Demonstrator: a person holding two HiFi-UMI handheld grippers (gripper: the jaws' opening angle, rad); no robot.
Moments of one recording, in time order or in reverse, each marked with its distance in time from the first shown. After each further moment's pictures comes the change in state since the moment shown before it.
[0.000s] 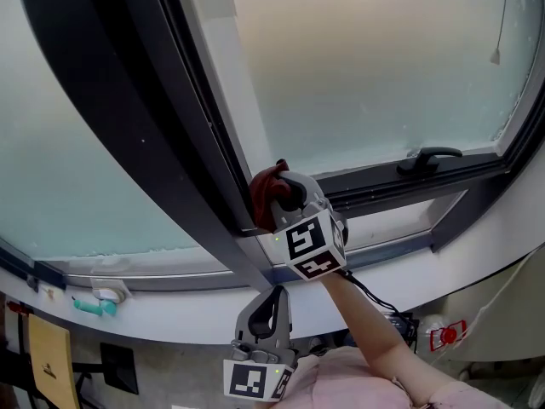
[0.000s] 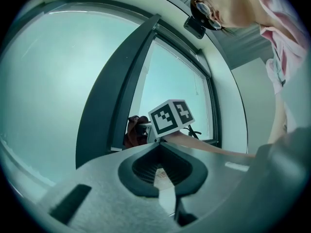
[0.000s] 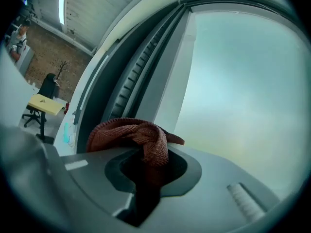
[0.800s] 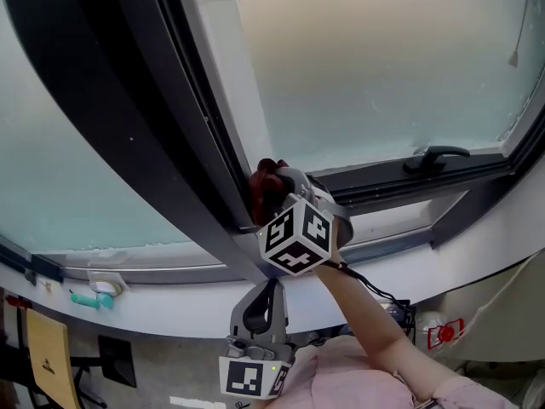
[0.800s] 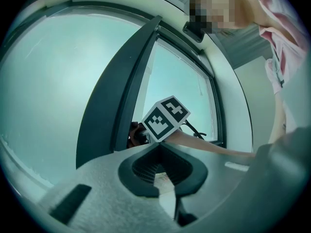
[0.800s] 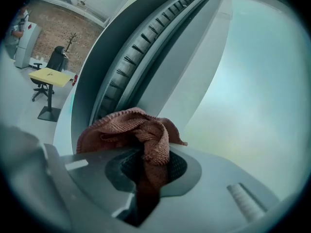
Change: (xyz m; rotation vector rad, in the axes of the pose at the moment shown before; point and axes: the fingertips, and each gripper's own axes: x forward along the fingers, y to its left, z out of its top) left arm 0.012 0.016 0.004 0.002 -0.023 0.035; right arm 0.024 0.009 -0.029 -0.206 0.274 0.043
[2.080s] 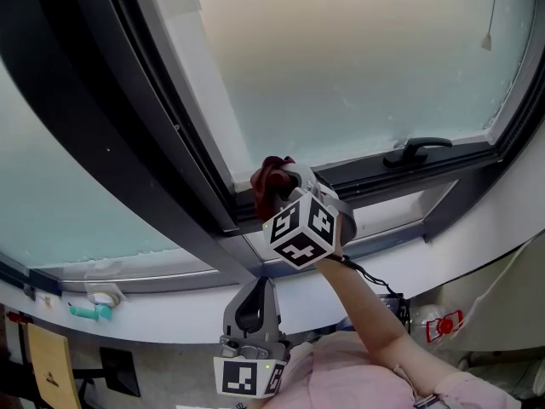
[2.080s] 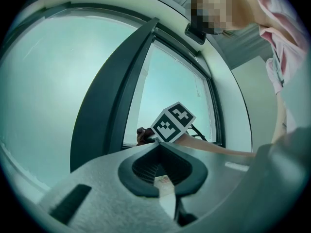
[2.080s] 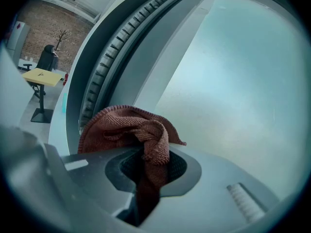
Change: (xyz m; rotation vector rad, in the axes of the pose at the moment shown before) left arm 0.005 -0.013 0.004 0.016 -0.024 -0.020; right arm -0.021 -0.037 -0.035 0.059 0.054 -0.079
